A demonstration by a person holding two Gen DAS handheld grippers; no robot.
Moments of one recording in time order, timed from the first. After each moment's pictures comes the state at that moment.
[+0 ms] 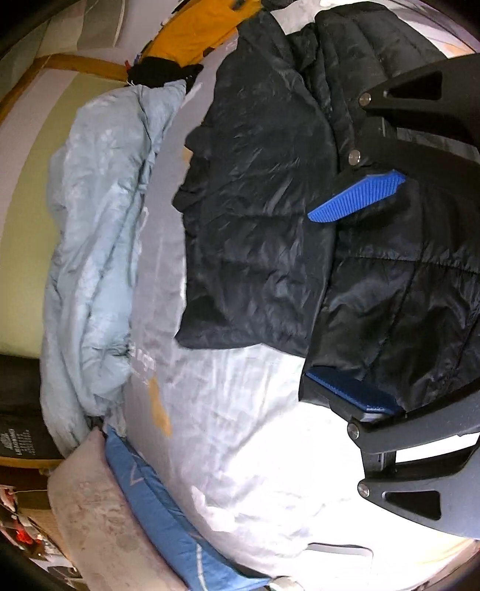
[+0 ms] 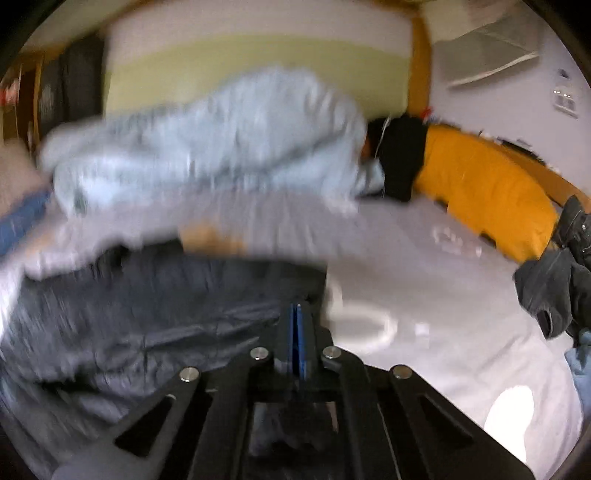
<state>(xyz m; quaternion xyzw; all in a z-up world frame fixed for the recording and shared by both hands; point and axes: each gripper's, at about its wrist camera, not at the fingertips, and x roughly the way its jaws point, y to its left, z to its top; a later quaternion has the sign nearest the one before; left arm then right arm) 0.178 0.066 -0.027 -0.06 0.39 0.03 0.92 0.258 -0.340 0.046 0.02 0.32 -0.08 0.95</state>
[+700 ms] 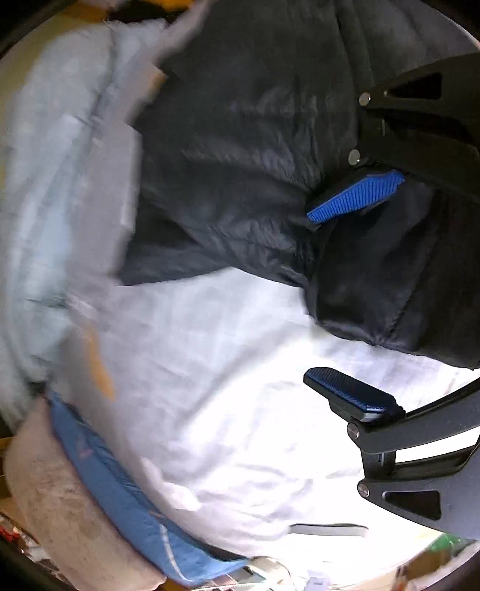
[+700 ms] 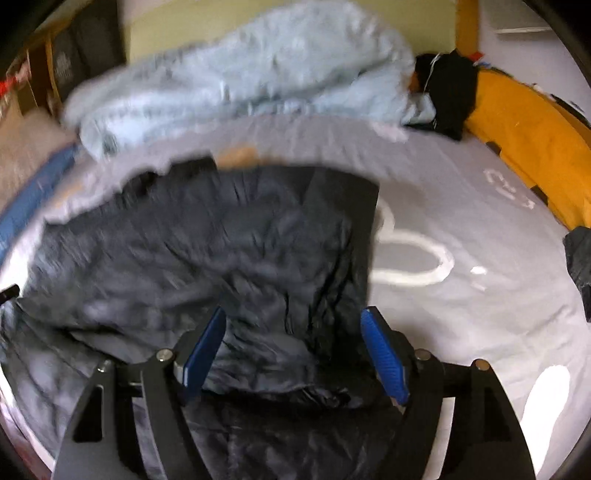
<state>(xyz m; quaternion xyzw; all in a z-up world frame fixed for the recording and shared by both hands) 0.228 0.106 -0.069 -0.06 0.51 0.12 0.85 0.277 -0.333 -0.021 0.01 0.48 0.01 0.88</state>
